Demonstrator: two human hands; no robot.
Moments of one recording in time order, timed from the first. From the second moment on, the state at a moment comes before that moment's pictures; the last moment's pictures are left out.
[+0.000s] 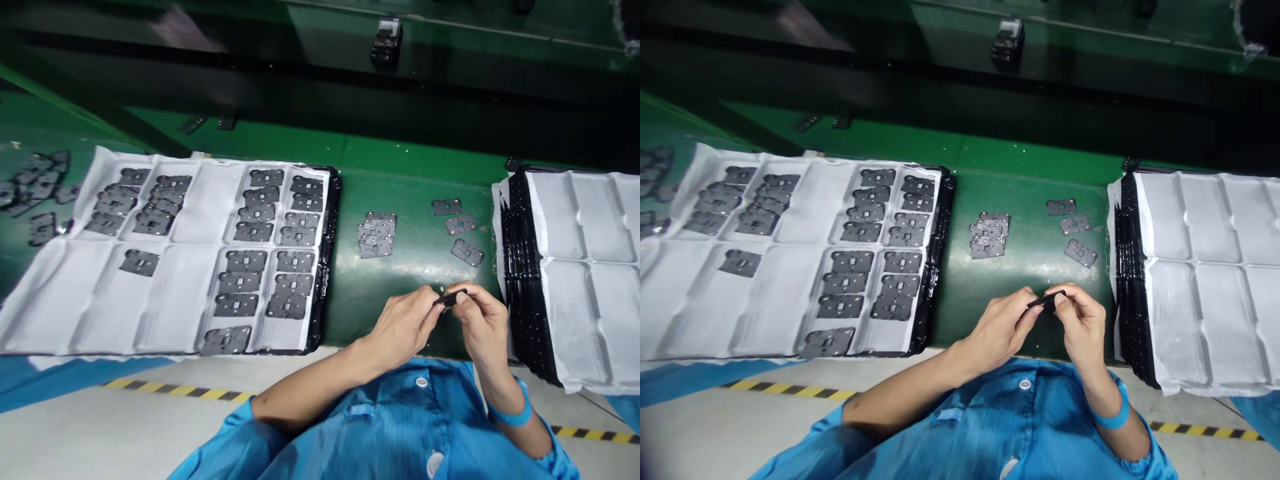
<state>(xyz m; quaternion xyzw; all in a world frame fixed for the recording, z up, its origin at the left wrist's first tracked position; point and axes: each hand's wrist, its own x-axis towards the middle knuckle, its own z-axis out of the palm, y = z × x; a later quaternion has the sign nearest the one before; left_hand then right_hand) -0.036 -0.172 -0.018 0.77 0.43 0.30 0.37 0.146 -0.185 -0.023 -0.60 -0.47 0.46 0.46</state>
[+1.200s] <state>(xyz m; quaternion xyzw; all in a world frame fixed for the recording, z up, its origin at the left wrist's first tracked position) -0.052 -0.160 -0.011 0.68 0.43 0.30 0.51 0.168 -0.177 -0.010 -0.56 -0.62 0.38 0.40</state>
